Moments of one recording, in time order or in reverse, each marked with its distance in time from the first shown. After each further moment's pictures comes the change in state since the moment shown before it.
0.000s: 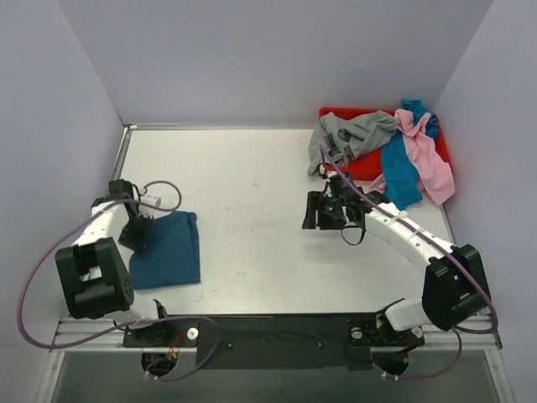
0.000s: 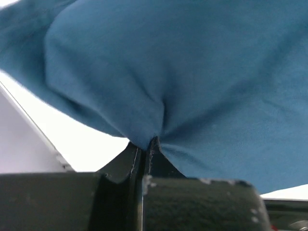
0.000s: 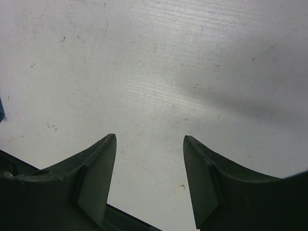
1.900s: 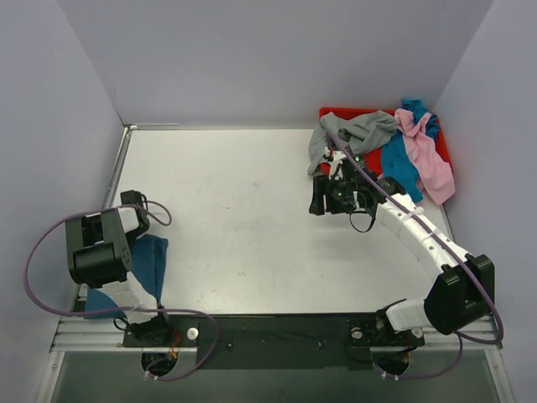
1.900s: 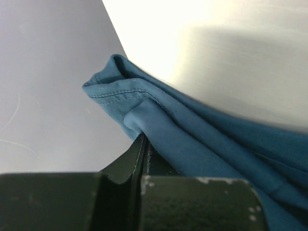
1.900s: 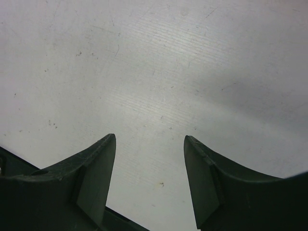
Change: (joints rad) left arm 0.020 0.193 -0.198 0.451 -0.813 0.209; right arm -0.062 -0.020 0.174 -0.123 -0.027 -0.193
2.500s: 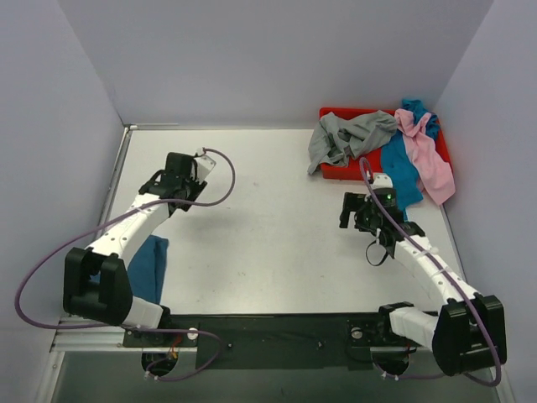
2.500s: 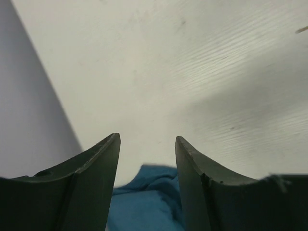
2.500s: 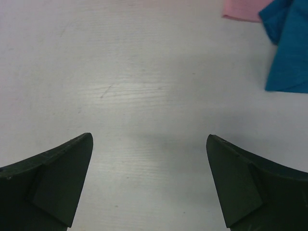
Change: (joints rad) left arm -0.500 -0.307 0.256 -0.124 0.452 -0.139; right arm -0.180 -0.241 -0.440 0.338 0.230 -0.023
